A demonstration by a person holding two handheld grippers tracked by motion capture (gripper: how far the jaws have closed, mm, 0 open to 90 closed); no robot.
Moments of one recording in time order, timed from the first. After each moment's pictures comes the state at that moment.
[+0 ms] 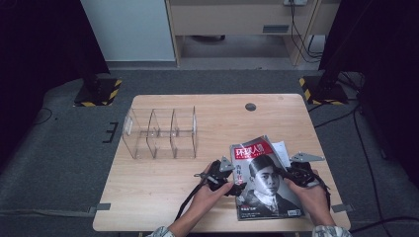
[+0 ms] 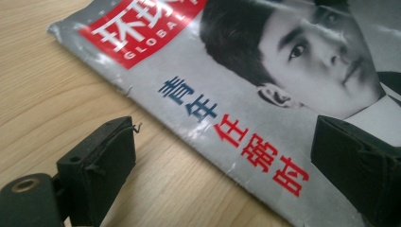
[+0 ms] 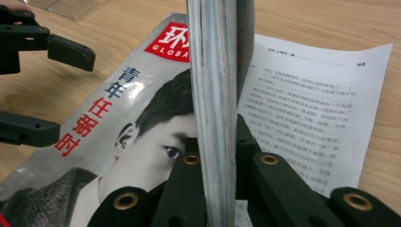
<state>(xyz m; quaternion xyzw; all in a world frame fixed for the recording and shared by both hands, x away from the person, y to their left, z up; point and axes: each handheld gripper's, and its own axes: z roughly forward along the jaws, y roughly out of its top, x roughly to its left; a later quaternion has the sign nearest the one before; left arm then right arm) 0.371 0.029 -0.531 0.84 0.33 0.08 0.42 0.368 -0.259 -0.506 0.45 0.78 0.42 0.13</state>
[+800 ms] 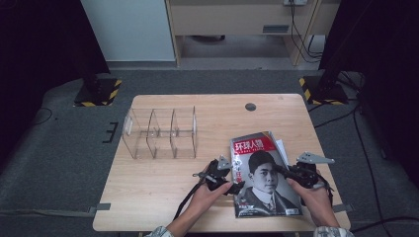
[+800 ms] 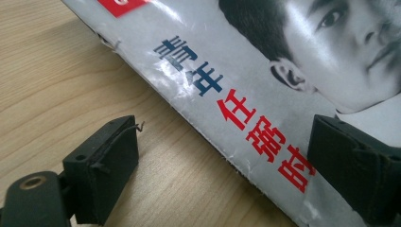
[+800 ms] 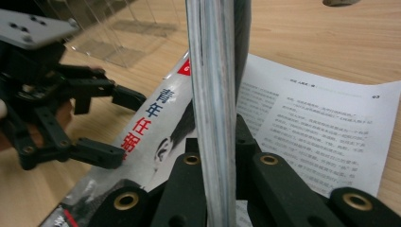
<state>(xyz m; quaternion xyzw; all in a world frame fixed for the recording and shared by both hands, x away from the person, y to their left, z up) 0.374 0.030 -0.535 0.84 0.35 0.07 0.42 0.358 -0.265 -0.492 0.43 0.74 0.51 0.10</state>
